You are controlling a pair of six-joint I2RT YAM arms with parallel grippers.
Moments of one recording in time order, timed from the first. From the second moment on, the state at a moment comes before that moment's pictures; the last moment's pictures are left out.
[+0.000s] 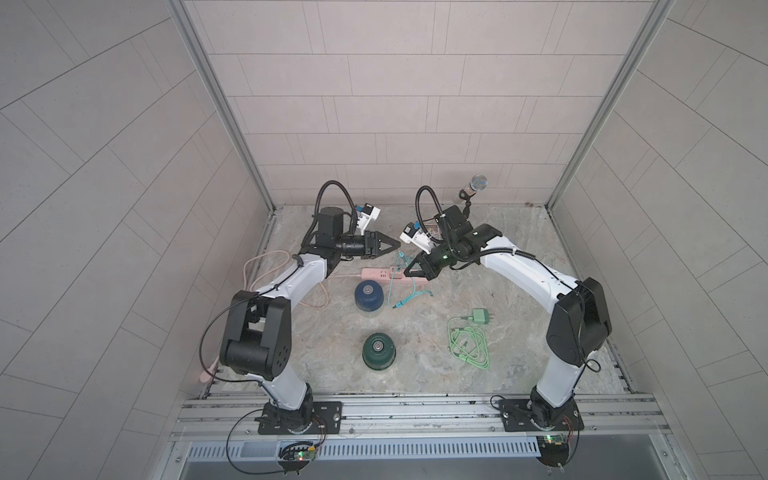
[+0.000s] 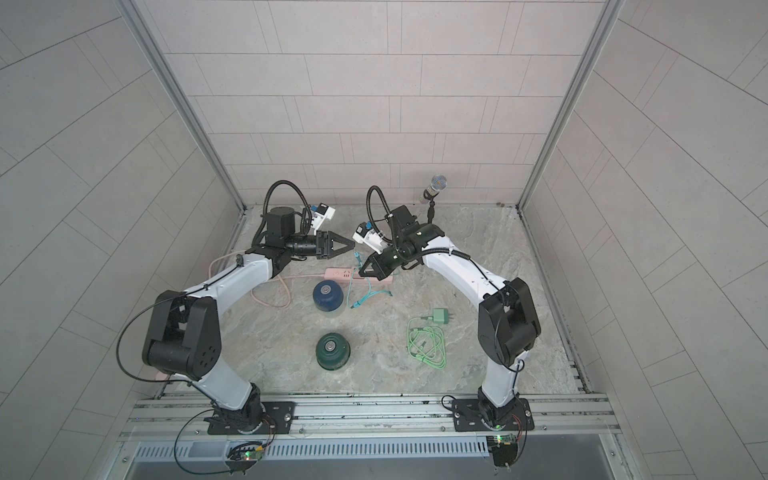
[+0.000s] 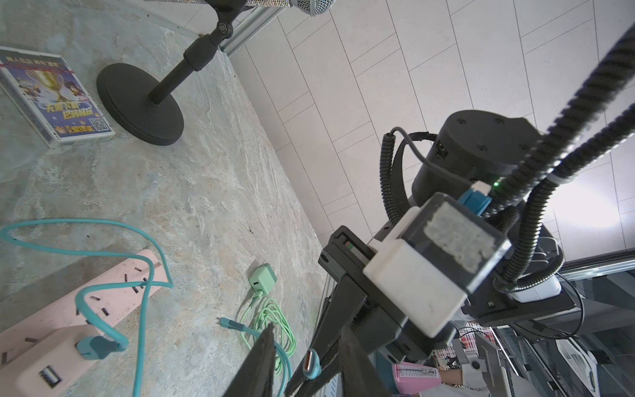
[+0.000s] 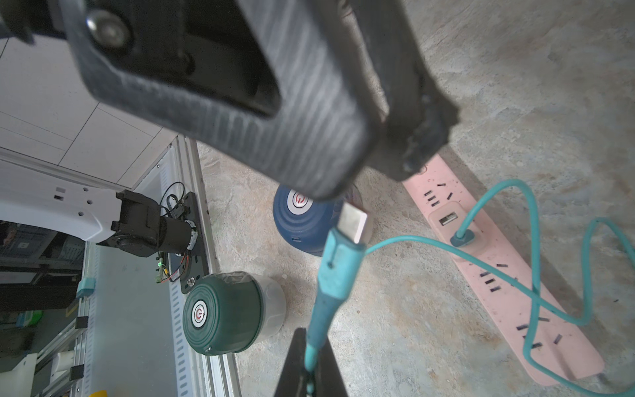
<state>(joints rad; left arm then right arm) -0.21 1.65 1.13 0.08 1.18 -0.62 0.52 1.78 1.56 -0.75 -0.74 -0.12</state>
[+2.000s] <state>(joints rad) -0.24 1.63 1.14 -0.29 0.89 -0.66 0.65 1.74 1.42 -0.39 -0.37 -0.07</state>
